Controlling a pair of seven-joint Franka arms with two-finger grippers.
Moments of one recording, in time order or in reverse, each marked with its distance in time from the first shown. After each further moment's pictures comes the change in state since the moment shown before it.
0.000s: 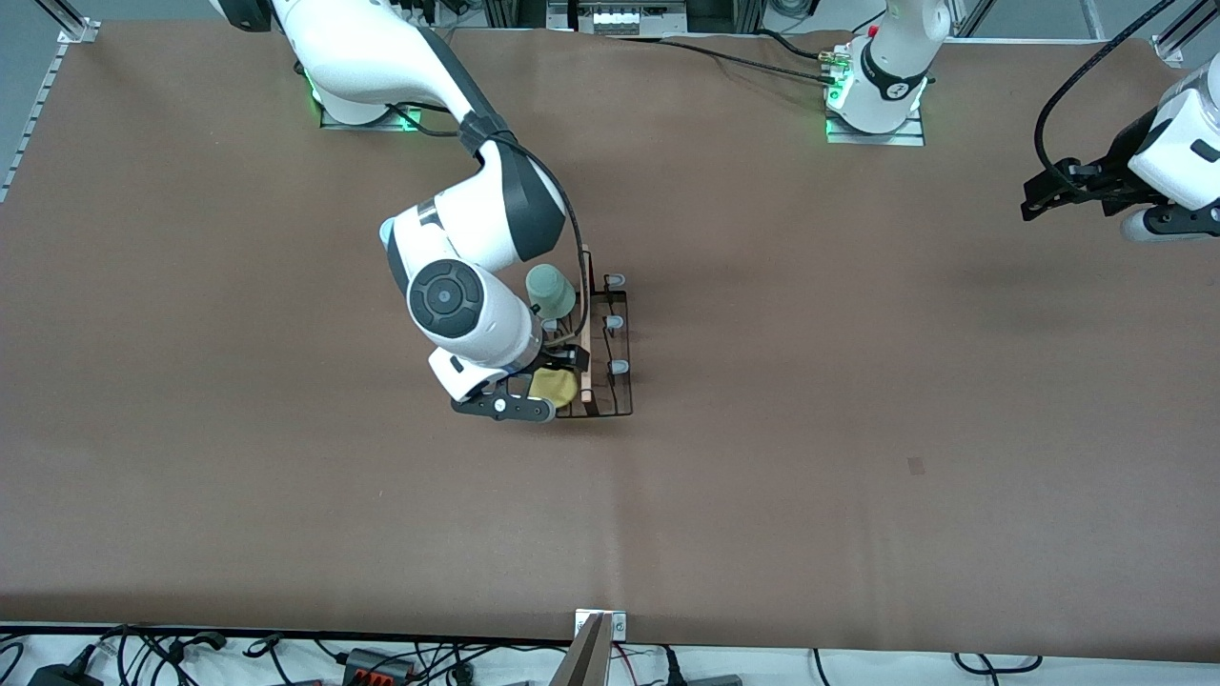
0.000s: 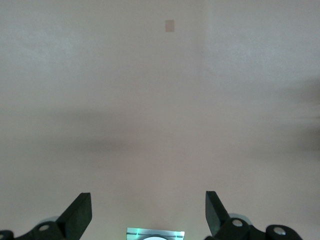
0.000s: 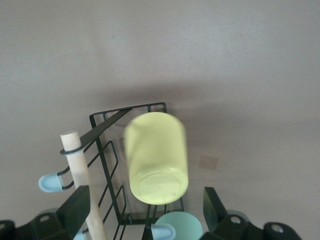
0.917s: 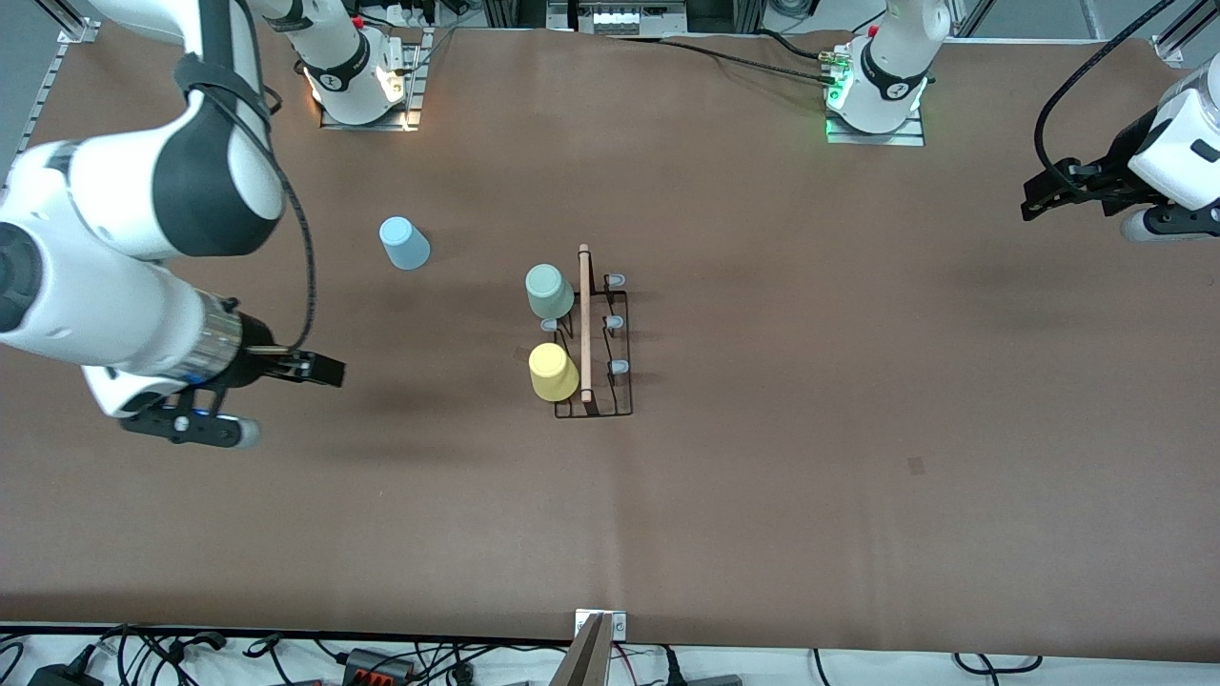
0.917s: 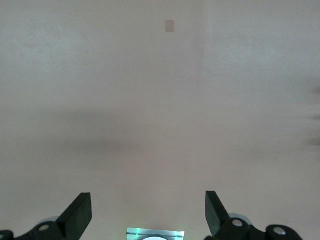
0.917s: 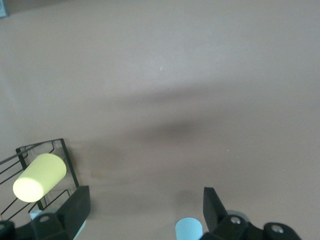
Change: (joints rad) left arm 0.000 0.000 0.000 0.000 0.000 0.000 0.000; right arm -0.217 -0.201 -0.217 0.005 -0.026 -0.249 -0.298
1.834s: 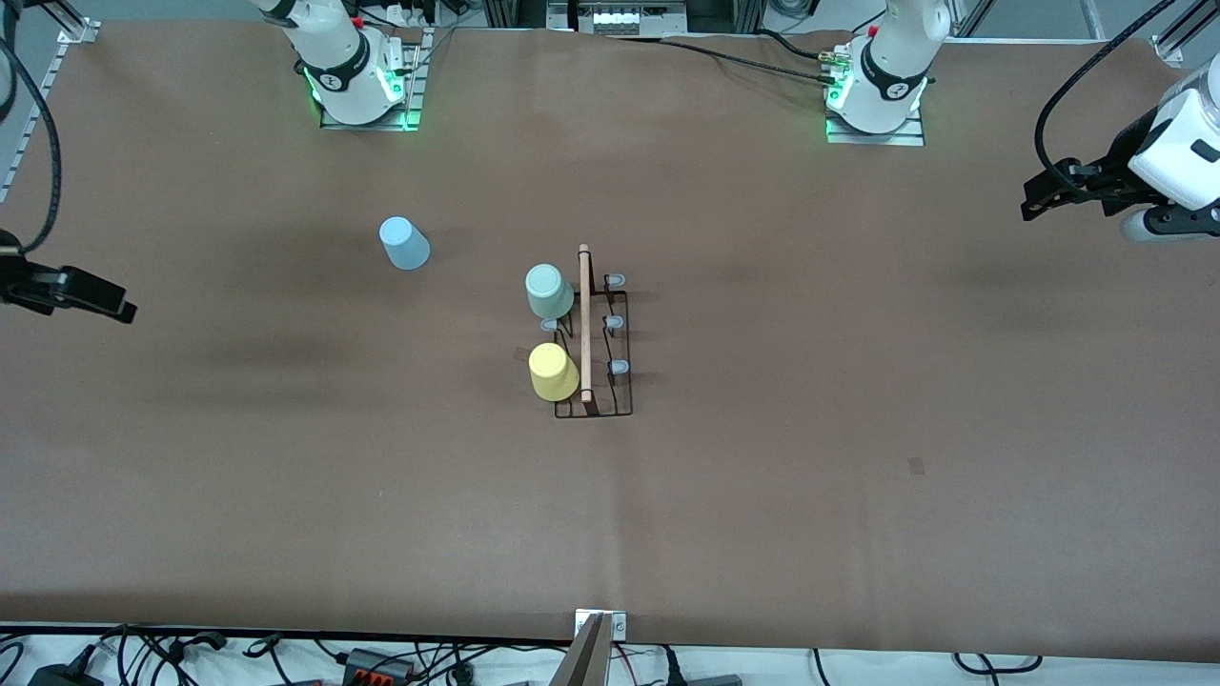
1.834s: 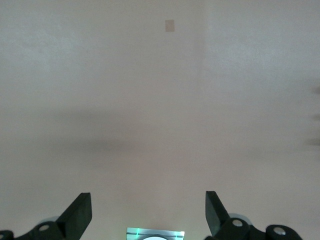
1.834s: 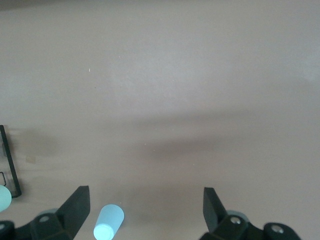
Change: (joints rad) left arm 0.000 0.000 0.000 0.000 0.000 0.000 0.000; right arm -0.475 -0.366 0.383 -0.324 -0.291 0.064 -0.239
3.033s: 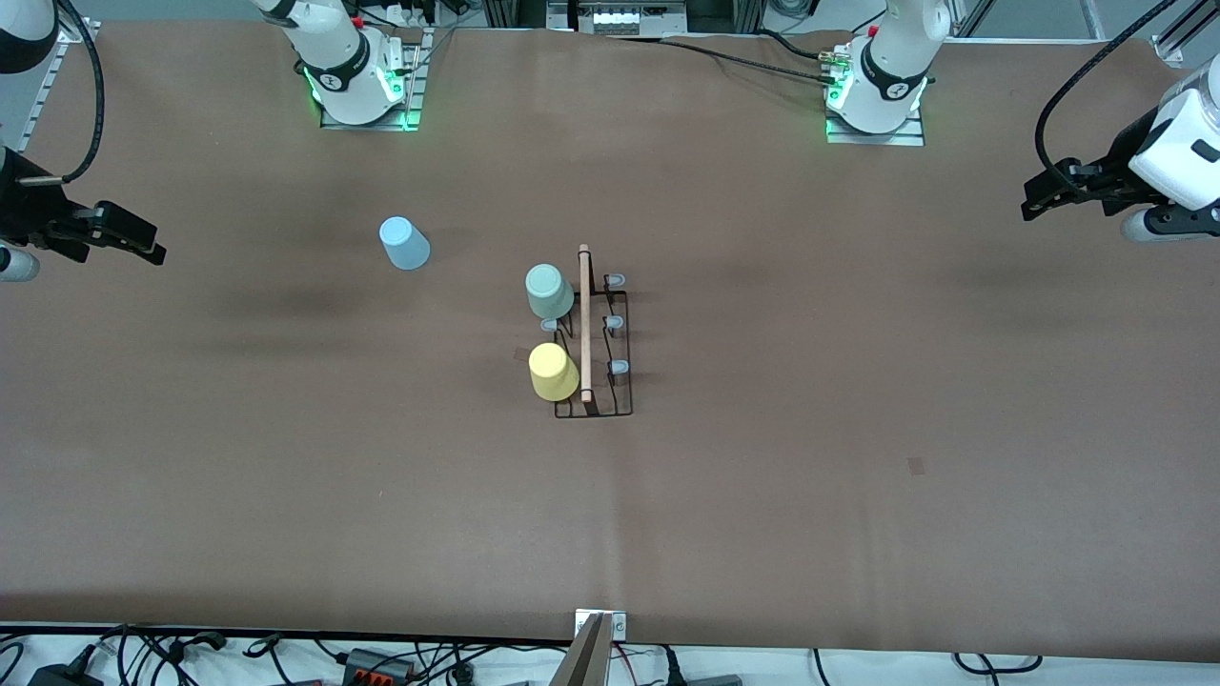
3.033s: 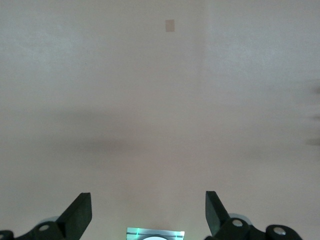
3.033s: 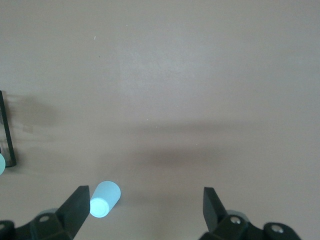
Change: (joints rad) left arm 0.000 0.000 0.001 0.000 0.000 0.000 0.000; right arm 0.000 -0.230 0.023 -0.332 -0.013 0.101 -0.046
